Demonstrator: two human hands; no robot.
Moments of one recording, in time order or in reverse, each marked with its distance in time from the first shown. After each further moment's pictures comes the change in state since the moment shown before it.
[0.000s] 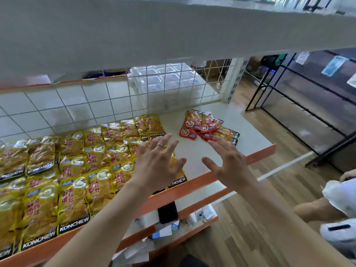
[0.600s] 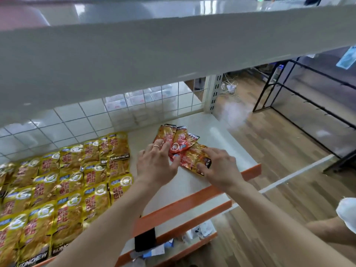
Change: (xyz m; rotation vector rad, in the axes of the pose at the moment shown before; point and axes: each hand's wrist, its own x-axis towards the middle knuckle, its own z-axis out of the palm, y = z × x) left_hand 0.132 0.094 0.054 0.079 0.005 -0.239; right_hand 0.085 0.121 -0.020 -0.012 -0.097 0.045
